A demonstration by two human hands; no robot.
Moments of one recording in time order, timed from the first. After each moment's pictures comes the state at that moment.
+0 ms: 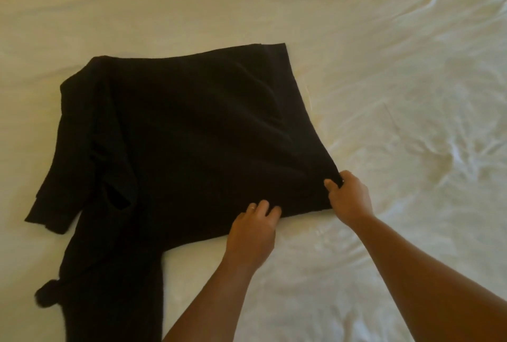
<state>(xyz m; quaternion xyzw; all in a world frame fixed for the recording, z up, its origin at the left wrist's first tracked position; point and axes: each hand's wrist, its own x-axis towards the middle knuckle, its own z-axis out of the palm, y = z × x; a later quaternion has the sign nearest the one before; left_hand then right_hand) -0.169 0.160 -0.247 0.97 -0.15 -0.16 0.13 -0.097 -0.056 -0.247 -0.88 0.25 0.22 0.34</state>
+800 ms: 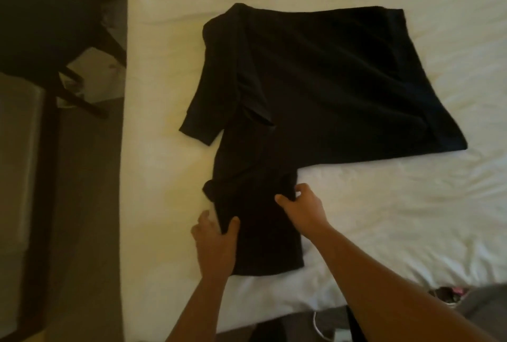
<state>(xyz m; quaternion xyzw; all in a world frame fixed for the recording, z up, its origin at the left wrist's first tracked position) -0.398 0.472 -0.222 0.78 0.45 -0.13 0.42 -0.298 0.299 -0.217 -0.82 0.18 0.35 0.42</state>
